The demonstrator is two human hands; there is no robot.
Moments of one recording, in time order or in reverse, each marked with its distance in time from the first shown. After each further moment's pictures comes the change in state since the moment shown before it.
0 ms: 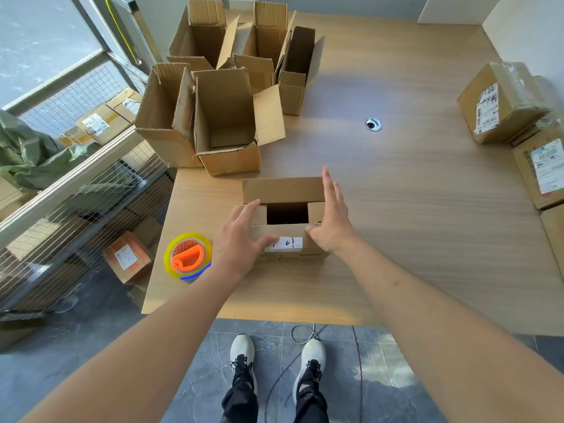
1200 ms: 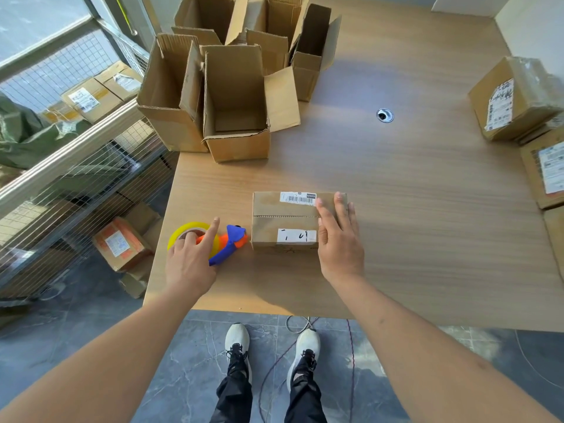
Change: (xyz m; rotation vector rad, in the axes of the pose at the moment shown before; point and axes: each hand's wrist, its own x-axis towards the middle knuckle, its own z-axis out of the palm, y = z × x) left_hand -0.036 -0.136 -0.009 0.459 -0.191 -0.126; right_hand -0.029 0.037 0.064 -0.365 0.336 -0.127
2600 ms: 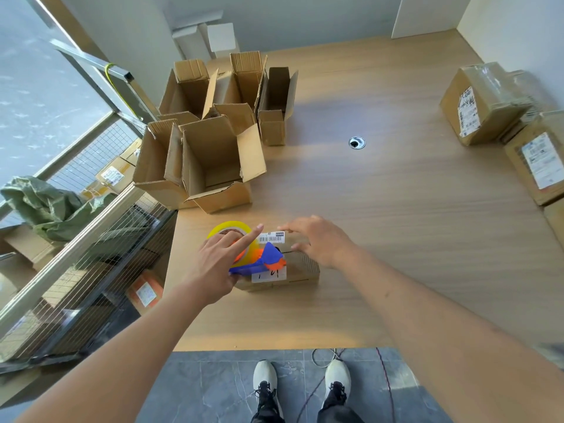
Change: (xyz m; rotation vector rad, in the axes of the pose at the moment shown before) left_hand 0.029 0.112 -0.111 0.103 0.050 0.516; right_hand 0.088 0.009 -0.095 0.034 -0.485 -0.368
